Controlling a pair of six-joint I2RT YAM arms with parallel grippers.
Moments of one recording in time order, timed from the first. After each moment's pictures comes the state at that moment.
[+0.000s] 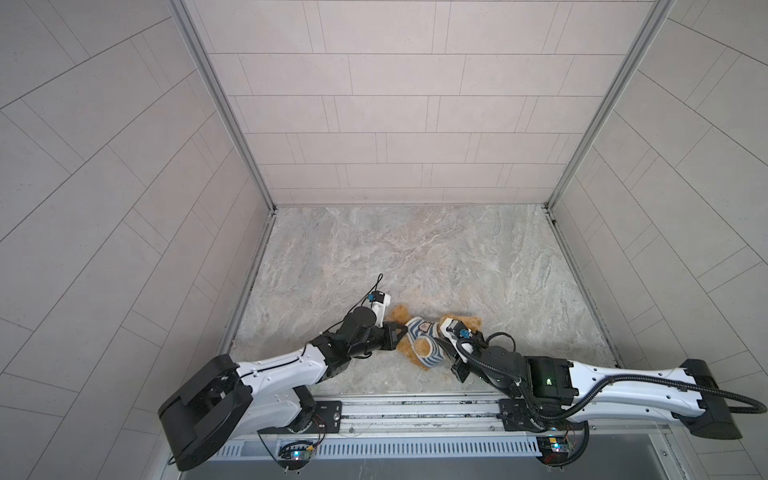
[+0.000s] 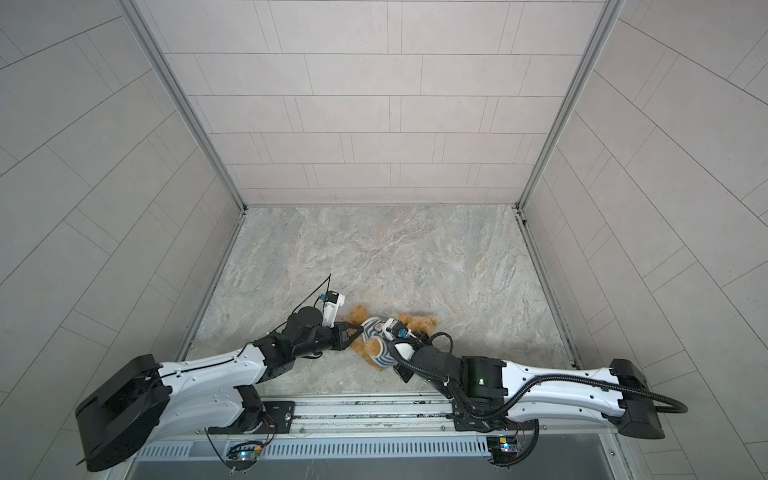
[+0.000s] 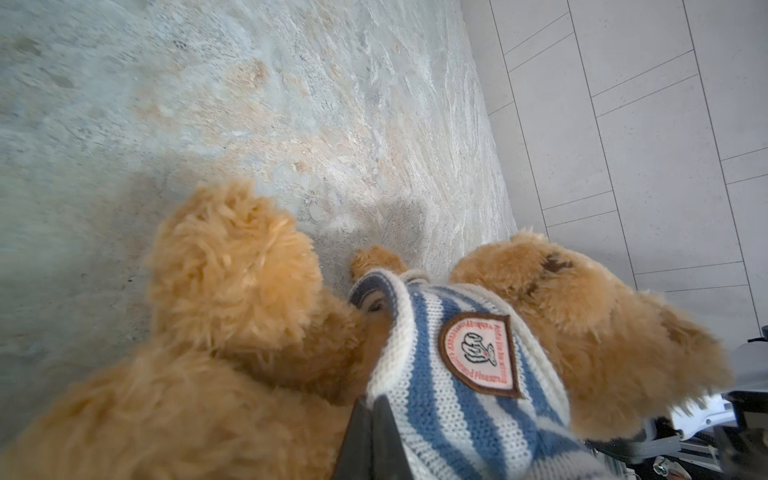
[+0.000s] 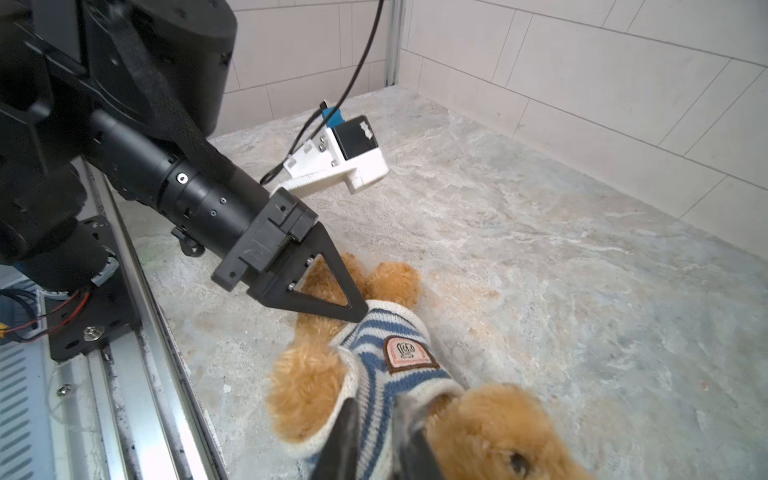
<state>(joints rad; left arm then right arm) -0.81 1.15 0.30 0.32 0.22 -0.85 1.35 0.76 0.45 -0.11 0.52 0.17</state>
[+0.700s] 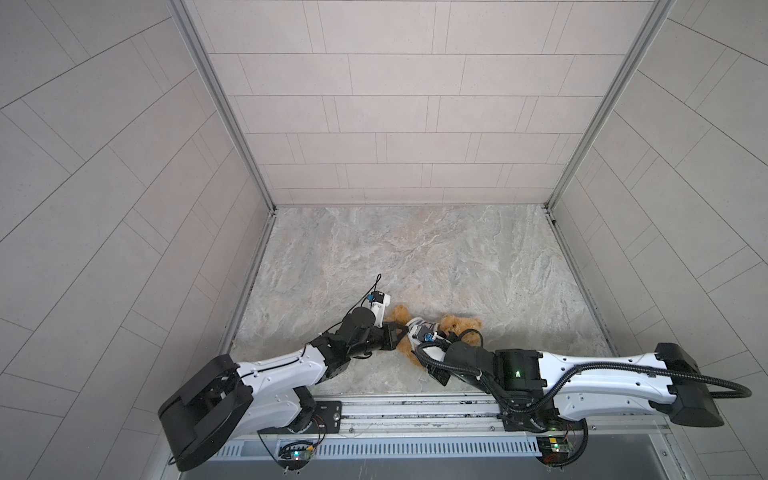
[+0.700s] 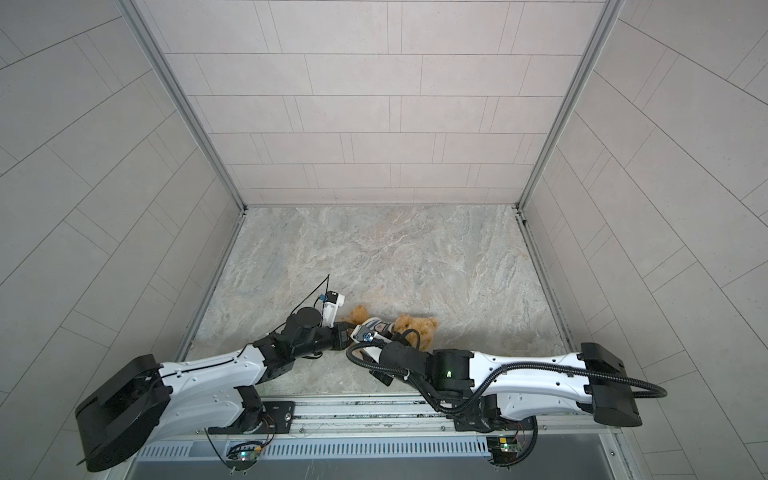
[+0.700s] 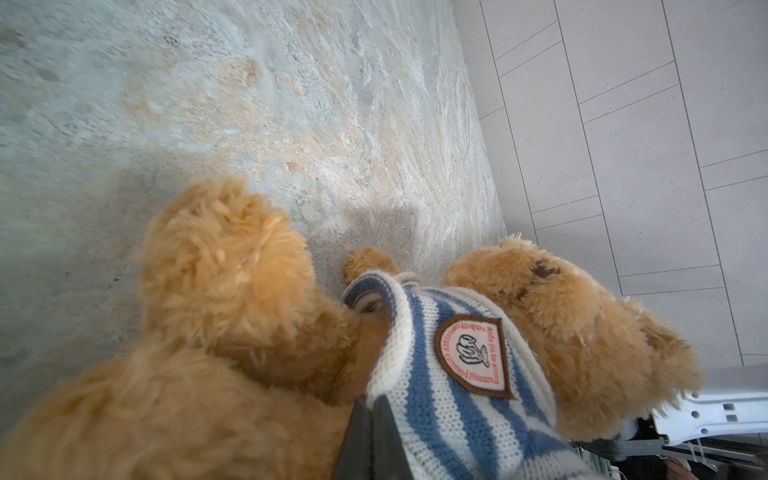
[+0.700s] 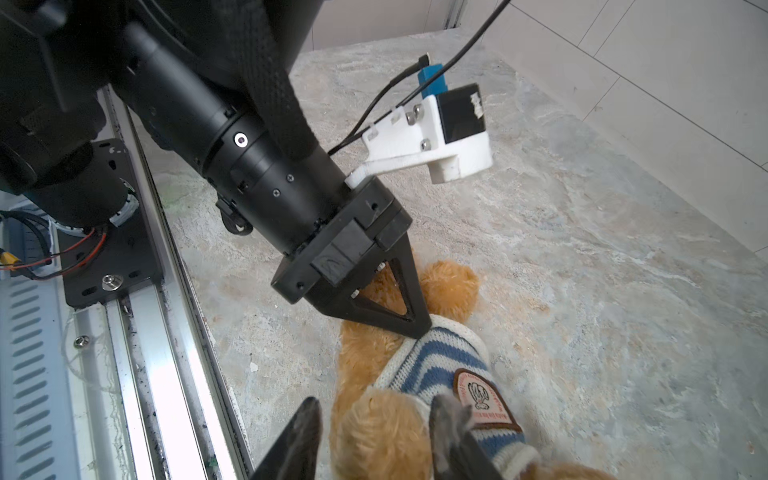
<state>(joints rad) -0.81 1.15 0.29 0.35 0.23 -0.88 1.36 1.06 0.66 -0.20 0.43 0.11</state>
